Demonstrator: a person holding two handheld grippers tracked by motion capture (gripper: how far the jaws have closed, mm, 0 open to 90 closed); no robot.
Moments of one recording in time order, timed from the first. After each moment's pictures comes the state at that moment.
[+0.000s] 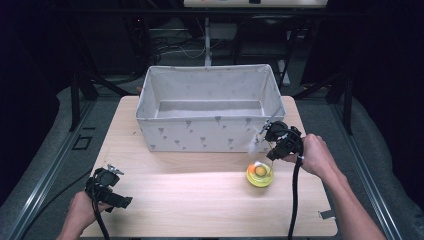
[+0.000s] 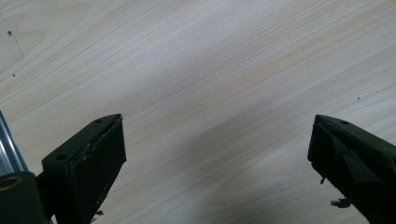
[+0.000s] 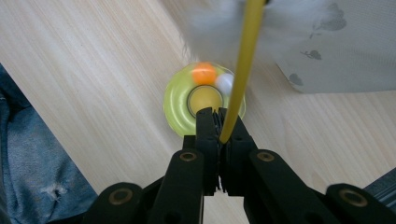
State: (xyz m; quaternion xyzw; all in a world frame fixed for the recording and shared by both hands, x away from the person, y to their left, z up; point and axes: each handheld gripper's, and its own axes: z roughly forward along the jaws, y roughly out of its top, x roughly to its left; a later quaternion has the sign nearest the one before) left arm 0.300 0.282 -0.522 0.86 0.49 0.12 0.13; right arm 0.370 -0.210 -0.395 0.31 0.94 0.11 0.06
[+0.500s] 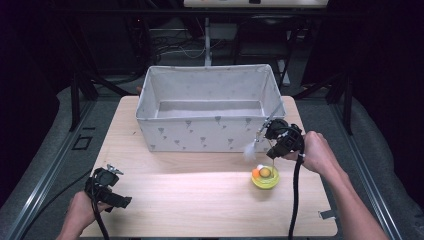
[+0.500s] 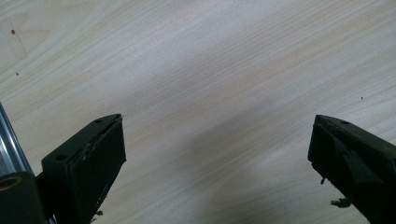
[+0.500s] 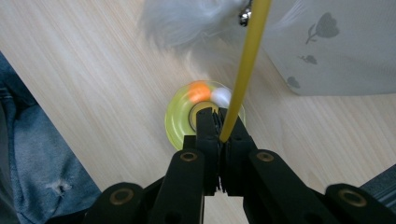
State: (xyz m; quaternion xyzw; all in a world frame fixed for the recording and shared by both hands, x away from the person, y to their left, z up) left arm 0.300 0.283 -0.522 0.86 0.49 0.12 0.13; right arm 0.370 -0.210 -0.385 0.30 0.94 0.12 0.06
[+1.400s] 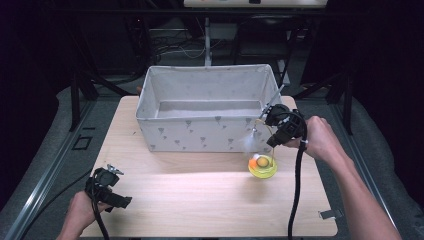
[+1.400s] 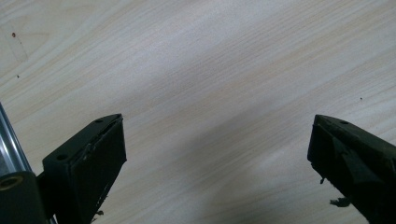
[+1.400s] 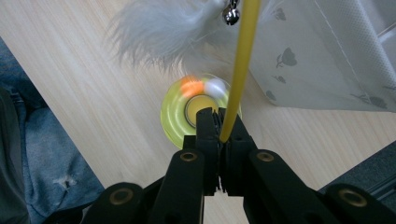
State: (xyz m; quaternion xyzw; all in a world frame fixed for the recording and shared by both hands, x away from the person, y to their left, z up) left arm 0.300 0.283 -0.522 0.86 0.48 0.12 0.13; right arm 0.377 -0.202 -0.343 0.29 0.95 0.12 0.07
